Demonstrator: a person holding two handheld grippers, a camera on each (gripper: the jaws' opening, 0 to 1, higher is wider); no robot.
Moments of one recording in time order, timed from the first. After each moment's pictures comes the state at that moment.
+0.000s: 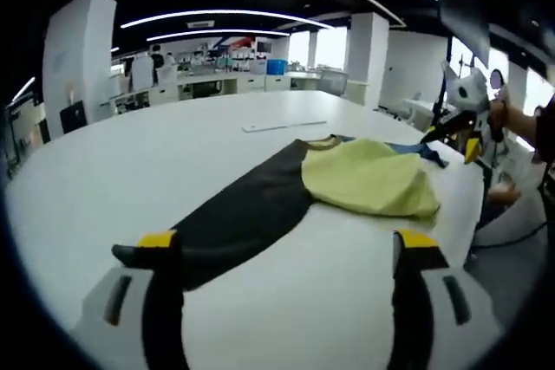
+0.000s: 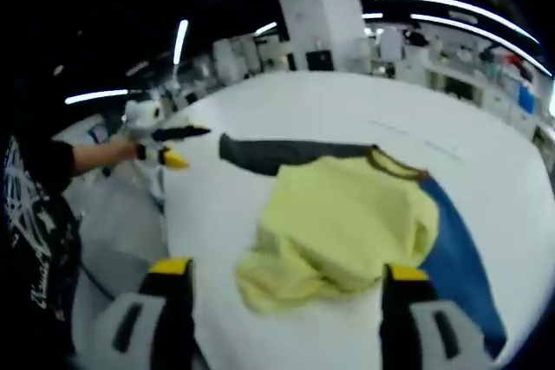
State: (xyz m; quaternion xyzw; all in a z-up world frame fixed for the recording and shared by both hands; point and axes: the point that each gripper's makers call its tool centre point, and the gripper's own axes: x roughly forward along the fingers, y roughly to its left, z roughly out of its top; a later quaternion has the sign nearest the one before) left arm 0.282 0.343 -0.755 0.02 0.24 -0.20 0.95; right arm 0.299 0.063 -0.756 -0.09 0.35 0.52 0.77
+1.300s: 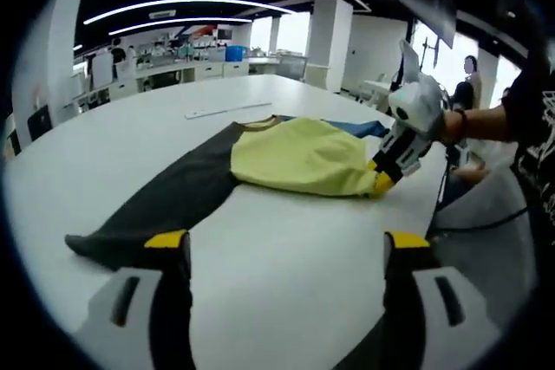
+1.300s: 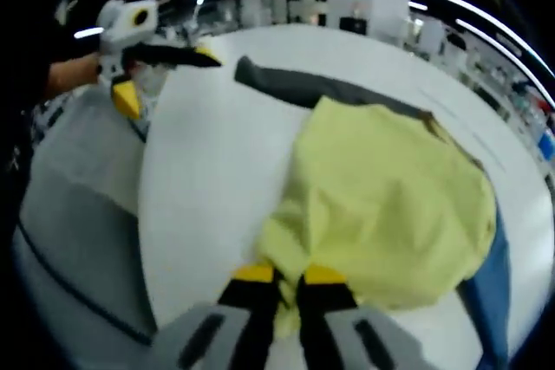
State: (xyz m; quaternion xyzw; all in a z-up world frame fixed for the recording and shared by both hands) left arm 0.240 0.266 -0.765 0.02 0.27 -0.29 0.92; right arm 0.278 0.092 -0.842 -0.22 0.39 0.52 0.73
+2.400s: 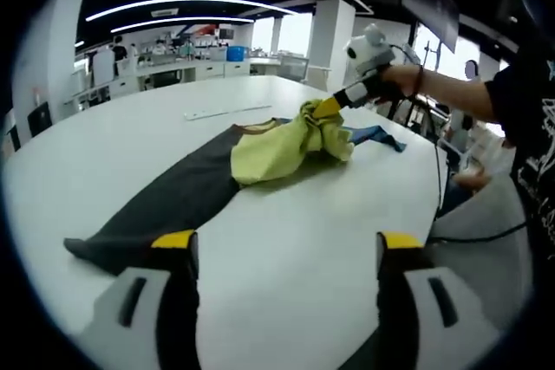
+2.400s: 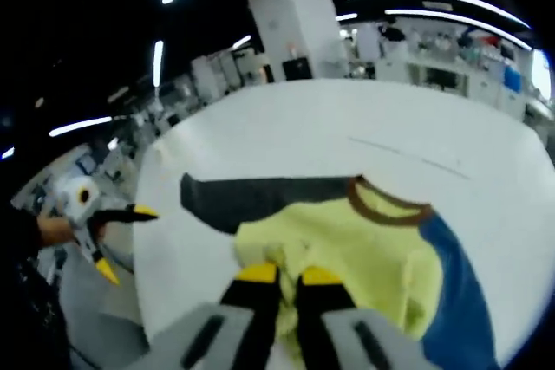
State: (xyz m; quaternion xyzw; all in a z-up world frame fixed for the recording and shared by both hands) left arm 0.246 0.266 -0.764 0.01 0.27 -0.29 0.92; right arm 0.421 0.119 -0.760 -0.03 0.37 0.46 0.81
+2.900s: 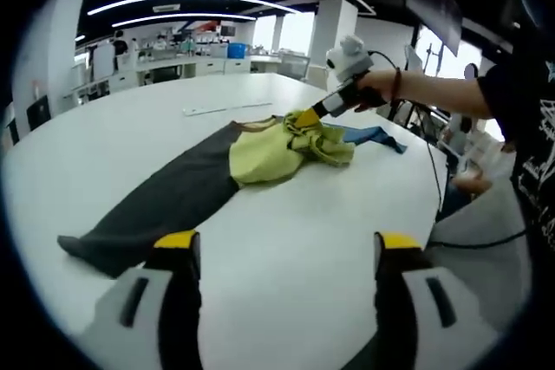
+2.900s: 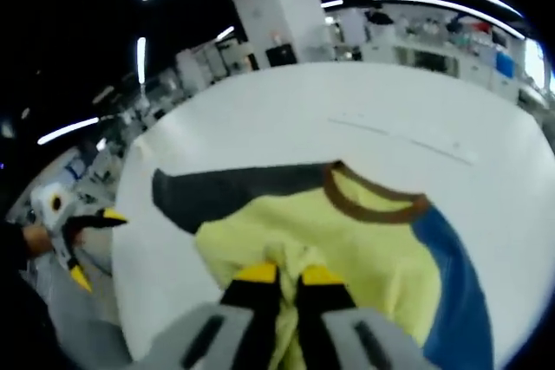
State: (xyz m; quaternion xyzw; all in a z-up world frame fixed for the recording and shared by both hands) left arm 0.252 0.259 -0.767 0.00 0.28 -0.29 0.92; right arm 0.454 0.121 -0.802 -0.05 0.40 0.44 0.80
